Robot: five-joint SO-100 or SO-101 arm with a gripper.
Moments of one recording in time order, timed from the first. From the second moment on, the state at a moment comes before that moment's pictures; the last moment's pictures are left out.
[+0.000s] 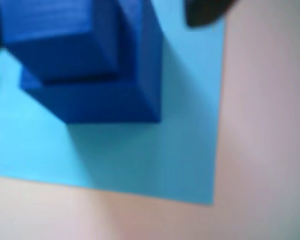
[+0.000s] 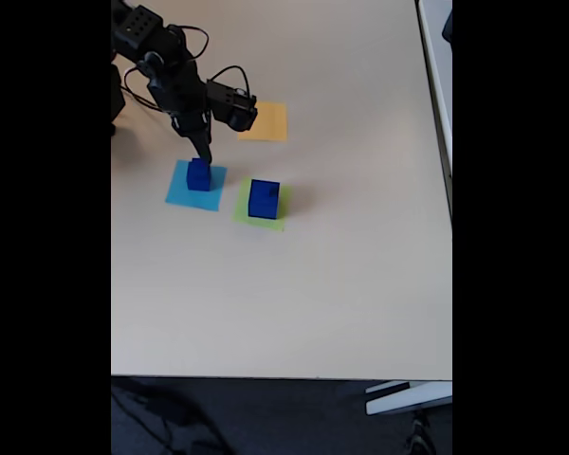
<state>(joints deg) 29.1 112.1 122.6 59.3 57.7</state>
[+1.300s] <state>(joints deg) 34.5 109.2 124.4 57.5 54.8</state>
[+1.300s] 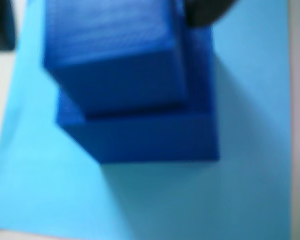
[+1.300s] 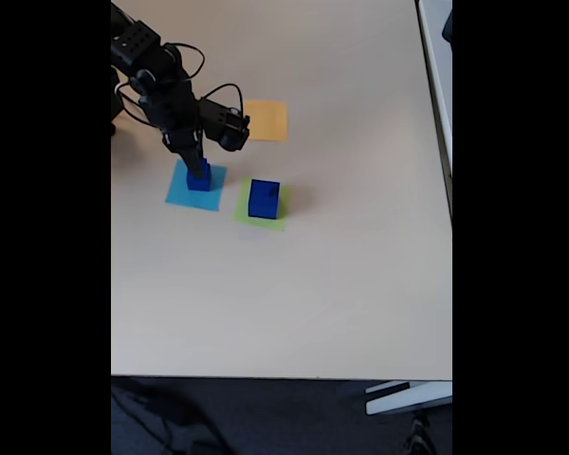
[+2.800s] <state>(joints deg) 23.0 108.1 111.7 62.2 68.1</state>
